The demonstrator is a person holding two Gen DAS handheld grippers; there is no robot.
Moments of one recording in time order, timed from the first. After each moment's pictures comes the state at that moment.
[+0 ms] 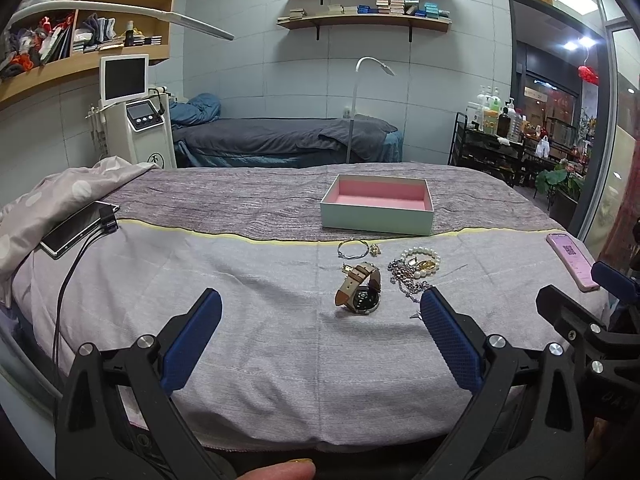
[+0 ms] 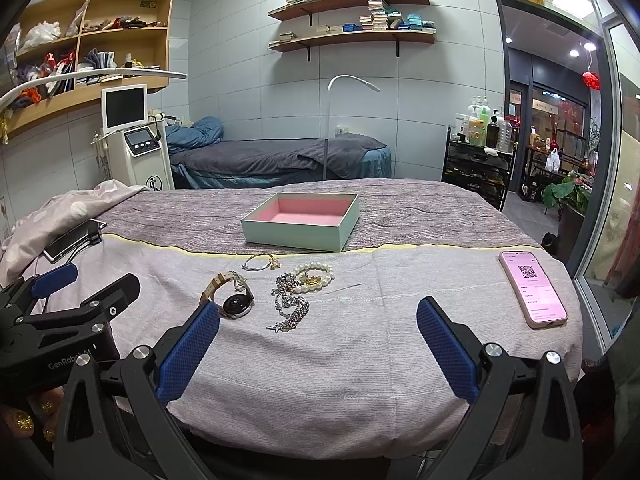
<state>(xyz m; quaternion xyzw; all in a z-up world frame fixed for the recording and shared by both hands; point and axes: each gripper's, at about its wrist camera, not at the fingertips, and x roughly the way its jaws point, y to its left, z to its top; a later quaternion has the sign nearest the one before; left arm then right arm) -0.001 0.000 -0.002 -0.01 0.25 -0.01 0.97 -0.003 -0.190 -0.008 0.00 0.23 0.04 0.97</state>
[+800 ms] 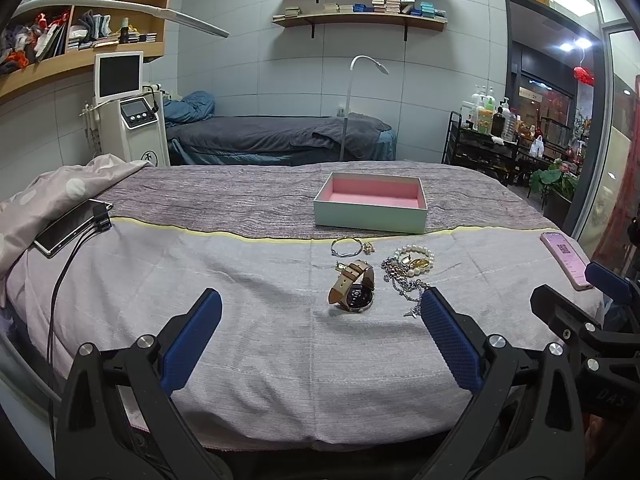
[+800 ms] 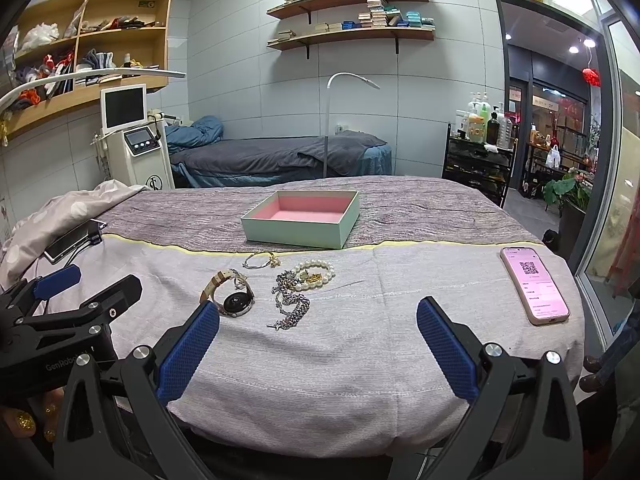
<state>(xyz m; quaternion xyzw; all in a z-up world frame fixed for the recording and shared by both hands) 0.001 0.000 -0.002 -0.01 0.25 -0.02 0.97 -0.002 -0.194 -0.009 0.01 0.24 0.04 0.97</state>
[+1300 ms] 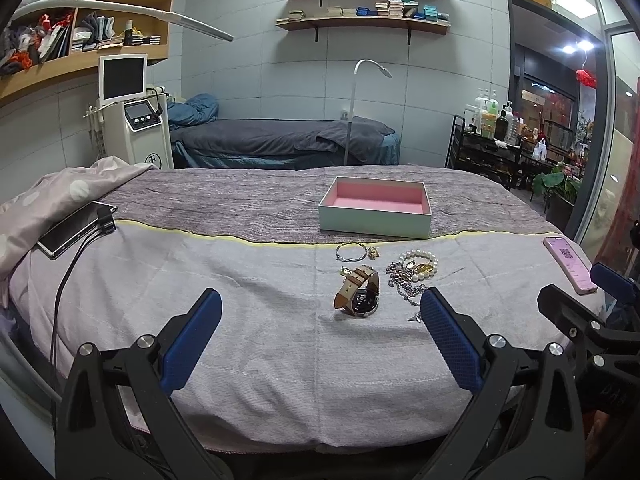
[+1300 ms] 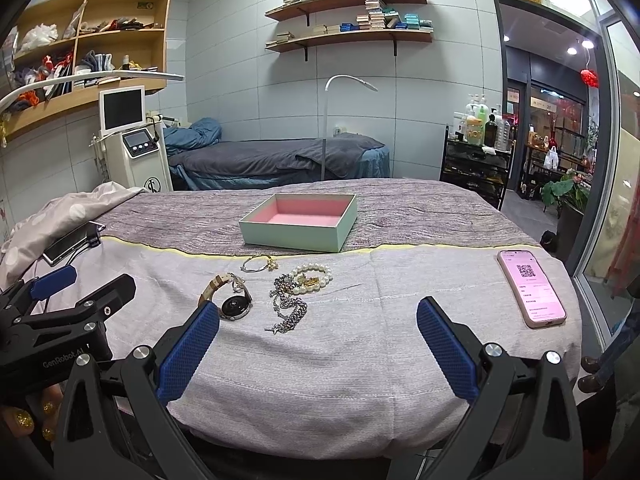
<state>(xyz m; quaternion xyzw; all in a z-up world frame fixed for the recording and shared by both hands) 0.001 0.002 0.001 -0.01 0.25 -0.01 0.97 -0.002 -0.196 -0.006 0.00 0.23 0.03 0.97</state>
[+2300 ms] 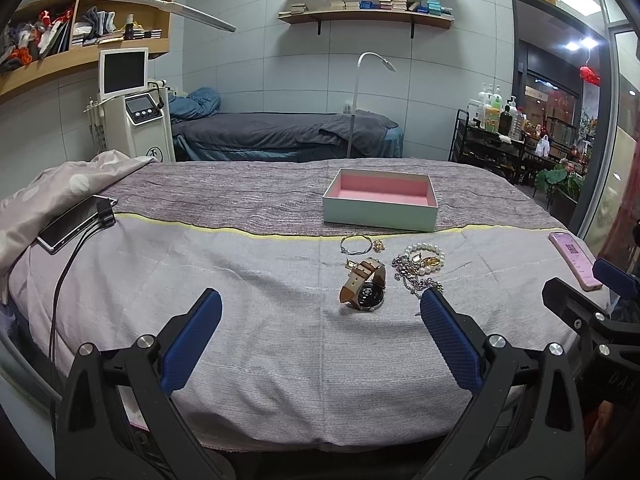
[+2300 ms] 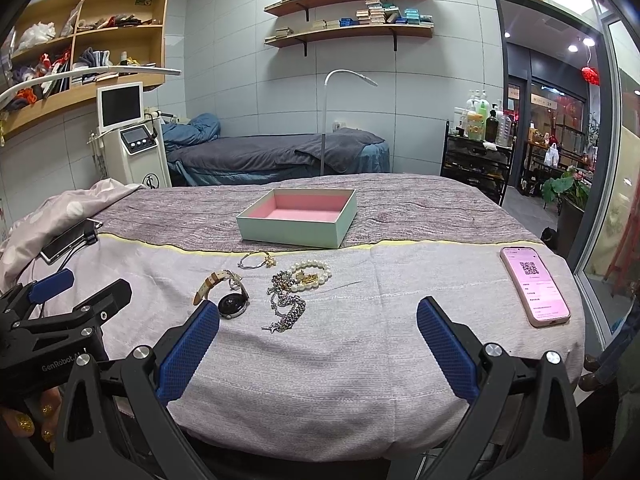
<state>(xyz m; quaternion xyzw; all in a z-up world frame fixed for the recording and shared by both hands) 0.008 0.006 -0.008 -0.01 0.26 -0.01 0.97 0.008 -0.197 -0.012 0.00 0.24 0.03 0.97</state>
